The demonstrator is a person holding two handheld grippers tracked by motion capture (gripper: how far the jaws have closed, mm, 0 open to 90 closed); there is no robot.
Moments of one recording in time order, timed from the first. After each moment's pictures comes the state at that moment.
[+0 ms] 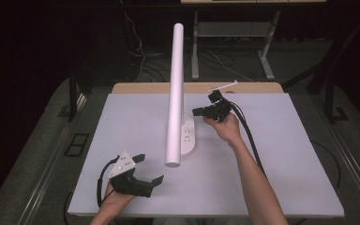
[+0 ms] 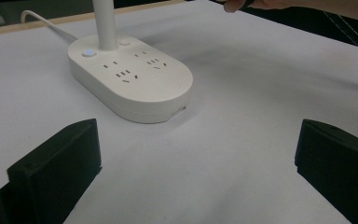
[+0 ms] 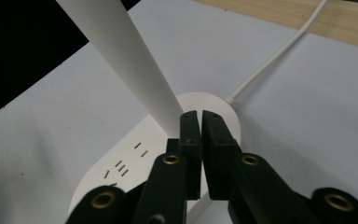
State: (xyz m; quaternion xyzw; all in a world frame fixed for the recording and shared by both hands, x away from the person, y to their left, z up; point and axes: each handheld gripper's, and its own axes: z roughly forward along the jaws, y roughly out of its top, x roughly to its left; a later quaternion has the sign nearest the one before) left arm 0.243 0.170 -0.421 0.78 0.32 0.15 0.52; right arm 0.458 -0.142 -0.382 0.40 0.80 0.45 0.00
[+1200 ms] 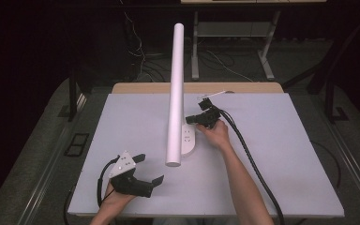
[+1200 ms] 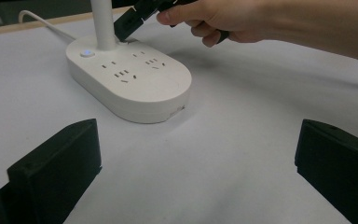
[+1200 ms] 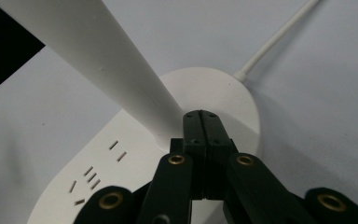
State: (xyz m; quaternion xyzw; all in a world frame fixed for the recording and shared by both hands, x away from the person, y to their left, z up) left arm 0.243 0.170 -0.421 0.78 0.32 0.15 0.52; right arm 0.473 -0.117 -0.431 0.42 0.80 0.43 -0.02
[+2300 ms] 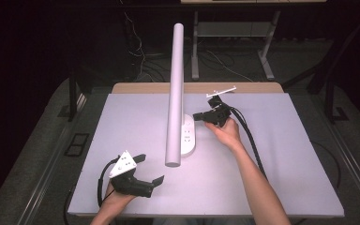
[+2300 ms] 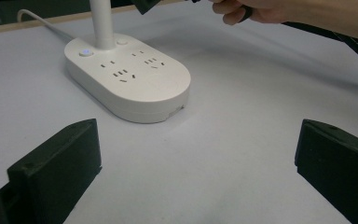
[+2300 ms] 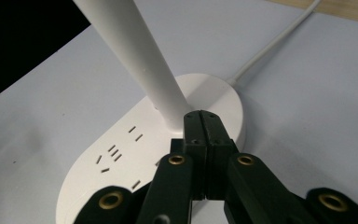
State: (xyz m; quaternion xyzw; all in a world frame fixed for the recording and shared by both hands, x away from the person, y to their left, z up) left arm 0.243 0.169 -0.422 0.78 0.32 0.14 0.52; right arm 0.454 -0.144 -0.399 0.40 0.80 0.44 0.00
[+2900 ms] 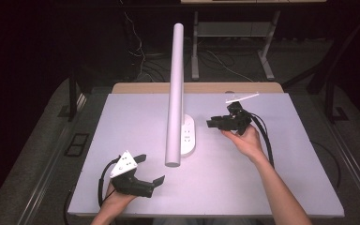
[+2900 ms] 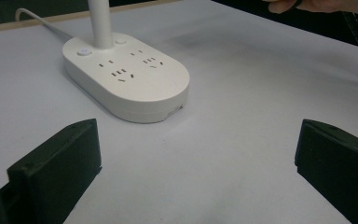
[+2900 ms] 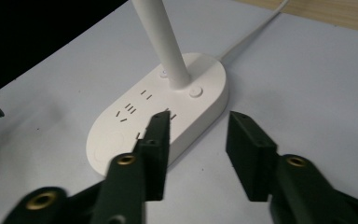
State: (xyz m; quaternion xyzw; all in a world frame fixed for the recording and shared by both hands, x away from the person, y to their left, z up) left arm 0.244 0.168 -0.422 0.78 0.32 0.14 0.52; right arm 0.406 -0.193 -0.377 0.40 0.80 0.45 0.03
